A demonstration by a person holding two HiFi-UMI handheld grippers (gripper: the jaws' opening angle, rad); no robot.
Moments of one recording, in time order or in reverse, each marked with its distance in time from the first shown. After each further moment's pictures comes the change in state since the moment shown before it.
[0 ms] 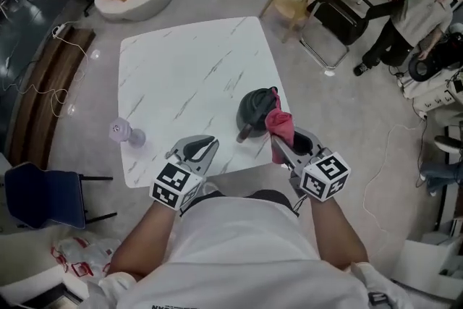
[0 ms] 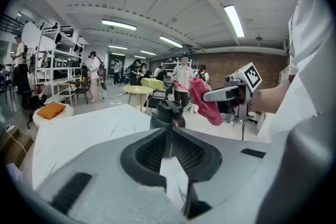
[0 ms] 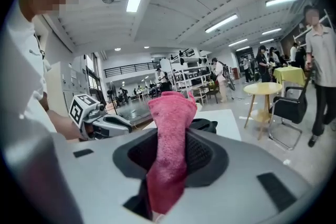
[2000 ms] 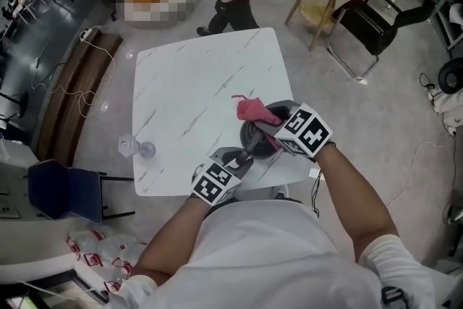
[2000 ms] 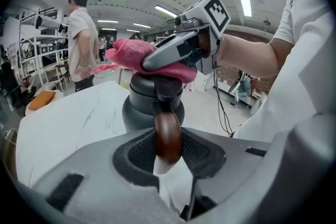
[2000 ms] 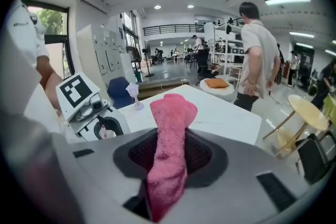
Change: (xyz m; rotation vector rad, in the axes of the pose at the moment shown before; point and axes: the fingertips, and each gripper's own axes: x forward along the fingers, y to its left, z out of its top) left arm 0.139 -0.033 -0.036 -0.015 0.294 -0.078; right arm 0.118 -0.064 0.008 -0.388 0.442 0.343
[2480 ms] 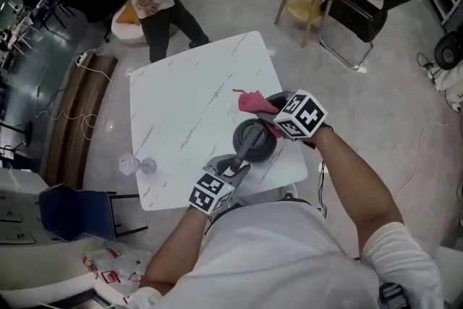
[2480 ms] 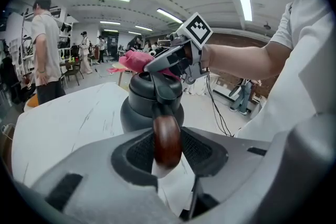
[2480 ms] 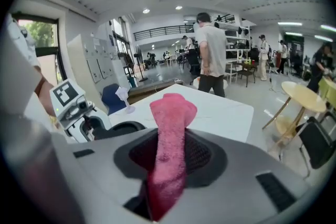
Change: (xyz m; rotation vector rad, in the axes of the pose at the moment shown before) left arm 0.003 0.001 0.000 -0.019 -0.032 0.009; right arm 0.000 -0.056 -0.025 0.111 -0.035 -0.016
